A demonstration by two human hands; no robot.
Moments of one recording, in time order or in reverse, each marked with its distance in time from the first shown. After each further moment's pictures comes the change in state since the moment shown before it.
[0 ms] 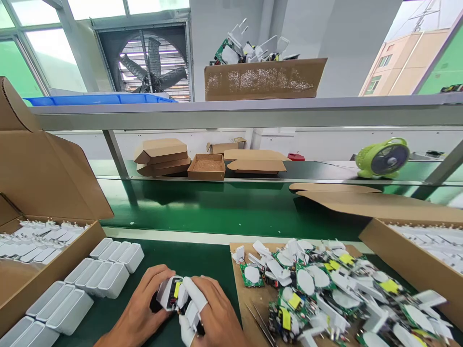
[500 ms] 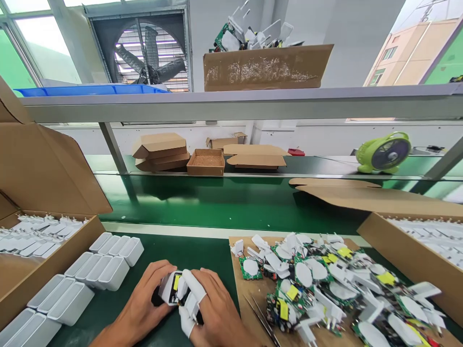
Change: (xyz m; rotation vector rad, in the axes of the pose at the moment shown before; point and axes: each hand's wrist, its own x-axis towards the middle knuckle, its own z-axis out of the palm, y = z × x) left_hand 0.002 0.008 0.003 -0.079 0.016 0.010; right_hand -0.010 0.010 0.015 -0.021 0.001 -0.027
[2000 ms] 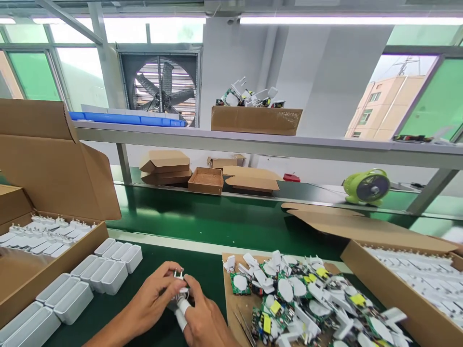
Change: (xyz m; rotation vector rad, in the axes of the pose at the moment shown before) left_hand 0.043 0.059 -0.015 -0.356 -0.108 -0.237; right_hand -0.024 0.023 0.026 -0.049 -0.175 0.016
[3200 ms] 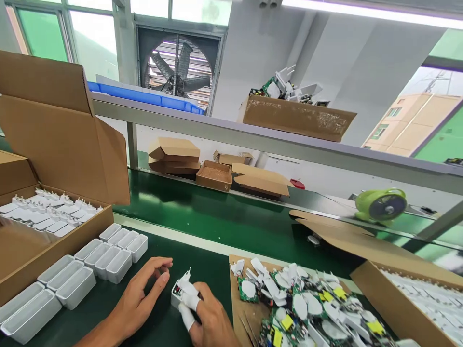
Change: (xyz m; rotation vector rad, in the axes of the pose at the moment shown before) left_hand -0.024 -0.032 -0.016 0.017 0.343 -0.005; right_hand 0.029 -0.016 -0.022 0.177 0.021 0.010
